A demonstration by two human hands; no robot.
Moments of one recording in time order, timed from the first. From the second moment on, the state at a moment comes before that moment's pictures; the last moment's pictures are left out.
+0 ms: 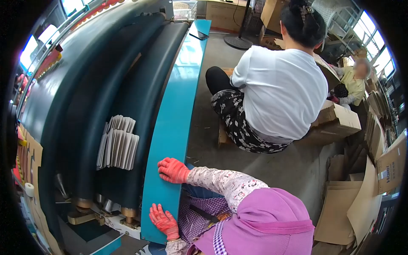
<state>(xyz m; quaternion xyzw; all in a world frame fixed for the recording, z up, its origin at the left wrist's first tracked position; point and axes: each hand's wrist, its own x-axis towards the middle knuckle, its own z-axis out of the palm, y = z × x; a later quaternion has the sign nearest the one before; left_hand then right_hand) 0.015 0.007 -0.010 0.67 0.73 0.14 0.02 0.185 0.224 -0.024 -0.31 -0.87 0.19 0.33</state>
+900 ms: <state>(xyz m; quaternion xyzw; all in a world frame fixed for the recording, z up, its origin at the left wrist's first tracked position) 0.014 0.008 -0.026 0.67 0.71 0.22 -0.03 0.193 0.169 -0.055 -0.31 -0.89 0.08 0.33</state>
